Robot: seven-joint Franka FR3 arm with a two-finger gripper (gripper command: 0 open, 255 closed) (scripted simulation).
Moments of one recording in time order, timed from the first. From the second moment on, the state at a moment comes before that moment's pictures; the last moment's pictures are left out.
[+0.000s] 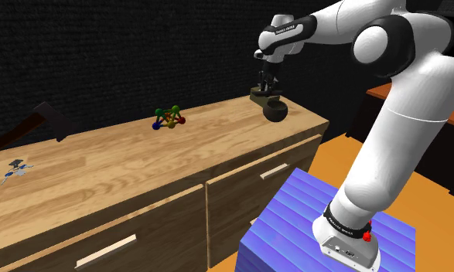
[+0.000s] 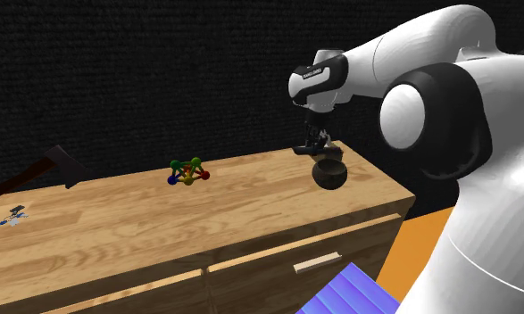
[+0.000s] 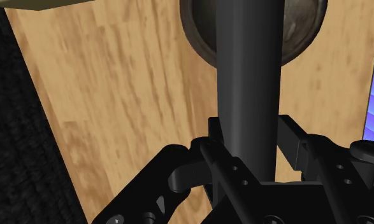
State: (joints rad) arm -0.09 0.07 -0.43 -1.88 0.05 2.02 -1.71
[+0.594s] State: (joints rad) arm -0.16 0.09 -0.48 -1.92 0.08 2.07 -1.85
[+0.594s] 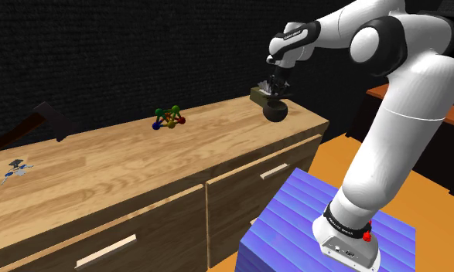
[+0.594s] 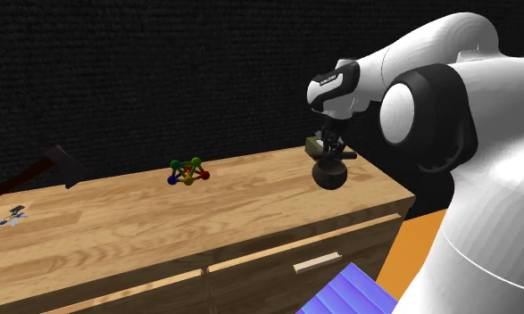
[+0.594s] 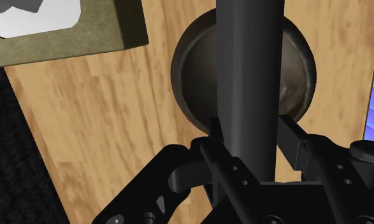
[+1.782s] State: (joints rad) arm -0.16 0.12 -0.48 -1.98 0.10 2.17 -1.86
